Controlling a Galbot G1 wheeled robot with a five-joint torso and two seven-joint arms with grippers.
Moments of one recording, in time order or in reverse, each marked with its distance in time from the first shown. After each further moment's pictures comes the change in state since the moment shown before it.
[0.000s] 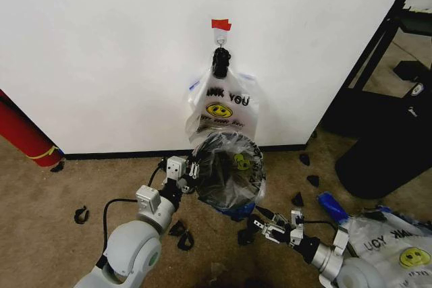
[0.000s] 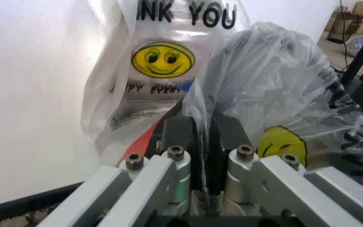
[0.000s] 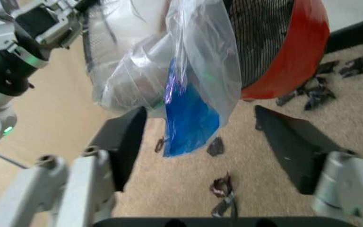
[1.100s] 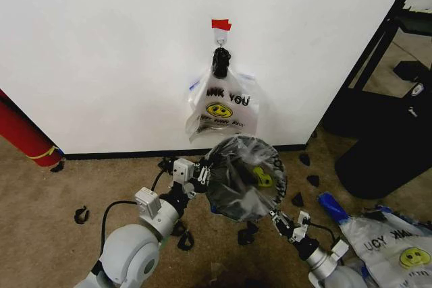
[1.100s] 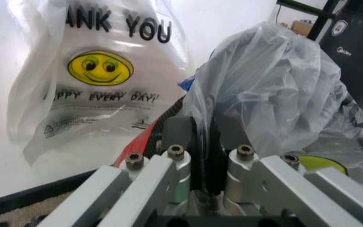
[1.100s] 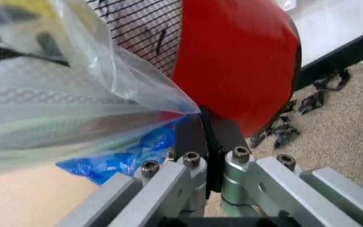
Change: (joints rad) left arm 0.022 0.006 0.008 -0.079 -0.099 0.037 0.105; right arm 0.061 0.078 -0.097 -0.200 0.171 0.266 -0.021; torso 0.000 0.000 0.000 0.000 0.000
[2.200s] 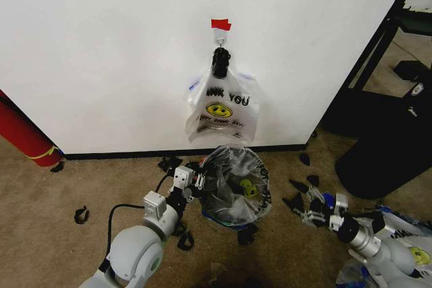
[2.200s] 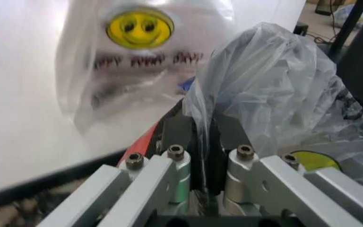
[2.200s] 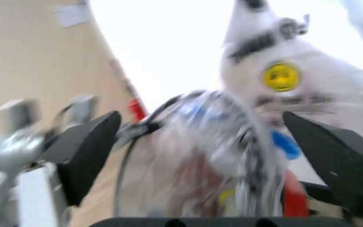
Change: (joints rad) left arm -0.001 0.008 0.021 0.119 0.190 -0.060 -0.039; right arm 0.004 -0.066 0.297 0.195 -0.171 -0.064 -0.186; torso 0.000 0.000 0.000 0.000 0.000
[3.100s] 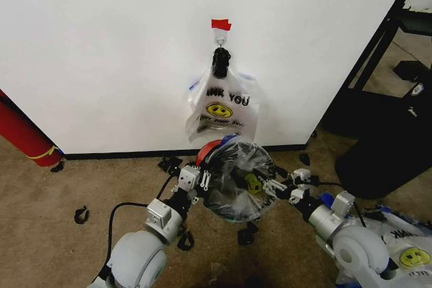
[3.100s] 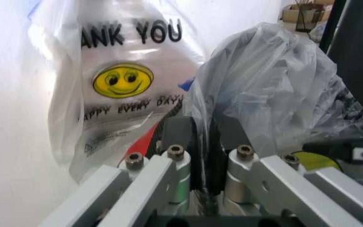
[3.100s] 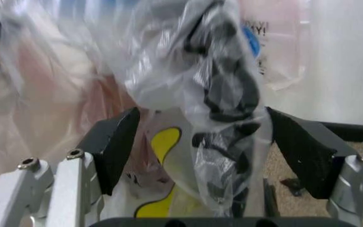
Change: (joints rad) left arm 0.018 -0.001 0.029 -0.068 0.094 -0.056 0.024; right arm 0.024 -0.008 -0.137 0.259 -0.310 -0.290 0.650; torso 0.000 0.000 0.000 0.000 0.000
